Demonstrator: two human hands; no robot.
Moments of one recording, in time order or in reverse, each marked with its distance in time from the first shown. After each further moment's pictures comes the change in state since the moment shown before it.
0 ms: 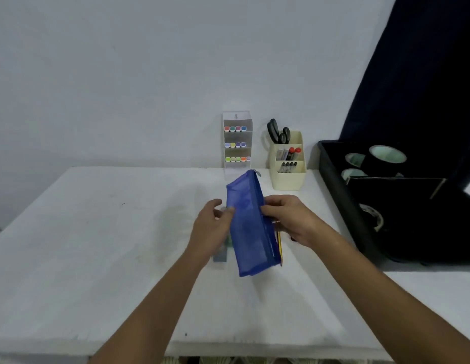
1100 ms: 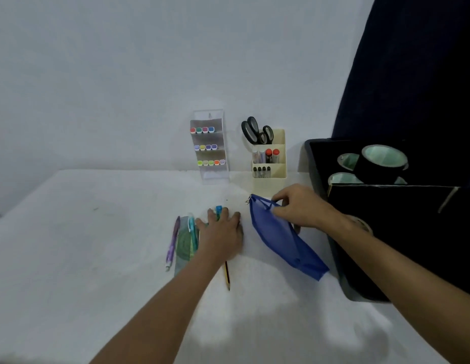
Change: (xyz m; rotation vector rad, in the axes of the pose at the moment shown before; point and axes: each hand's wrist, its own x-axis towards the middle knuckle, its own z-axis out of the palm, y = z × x) left_hand 0.068 -0.012 0.132 1.162 -0.118 0.201; right_hand 0.054 0.008 -0.134 -0.812 0.015 -0.226
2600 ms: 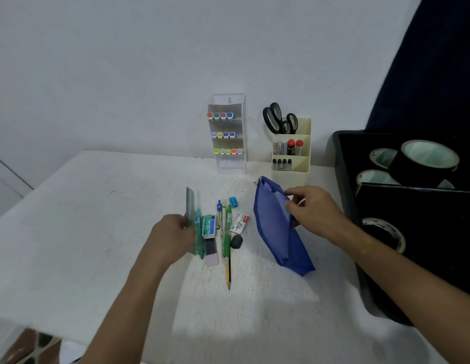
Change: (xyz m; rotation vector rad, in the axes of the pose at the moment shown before) left_hand -0.078 -0.068 -0.064 -0.755 0.084 -0.470; right_hand 0.022 0.020 0.040 0.276 0.107 -0.016
